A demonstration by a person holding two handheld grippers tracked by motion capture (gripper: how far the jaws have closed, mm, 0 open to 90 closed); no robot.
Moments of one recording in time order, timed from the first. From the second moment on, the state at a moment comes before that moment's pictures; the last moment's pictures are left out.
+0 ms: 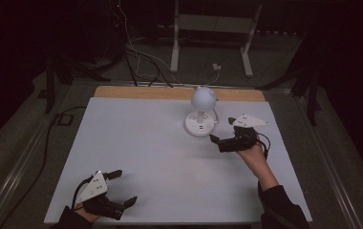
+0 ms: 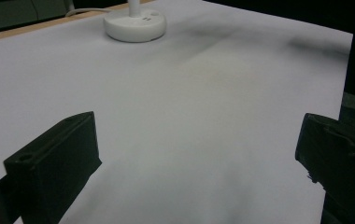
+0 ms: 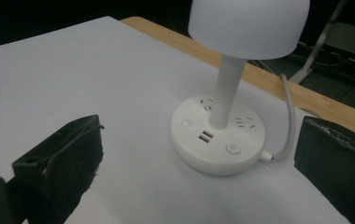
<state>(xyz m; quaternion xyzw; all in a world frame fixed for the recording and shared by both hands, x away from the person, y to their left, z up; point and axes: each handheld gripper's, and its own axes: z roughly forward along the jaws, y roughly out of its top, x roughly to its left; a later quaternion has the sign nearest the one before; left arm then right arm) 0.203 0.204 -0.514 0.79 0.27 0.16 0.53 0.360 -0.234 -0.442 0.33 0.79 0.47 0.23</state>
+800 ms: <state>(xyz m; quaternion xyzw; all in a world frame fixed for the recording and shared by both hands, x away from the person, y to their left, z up) 0.203 0.204 -0.514 0.79 0.27 0.16 0.53 0.397 -0.232 -0.455 0.35 0.78 0.46 0.23</state>
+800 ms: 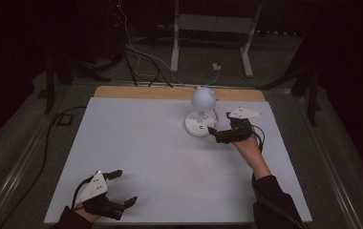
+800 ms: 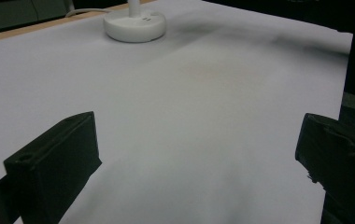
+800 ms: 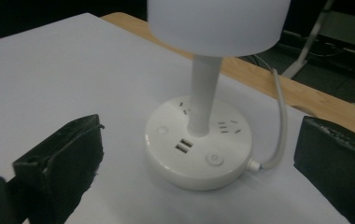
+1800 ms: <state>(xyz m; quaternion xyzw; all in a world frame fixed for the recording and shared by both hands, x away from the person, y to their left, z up) 0.204 0.205 -0.516 0.79 0.28 0.15 0.53 0.426 -0.218 -0.485 0.36 0.79 0.43 0.24</state>
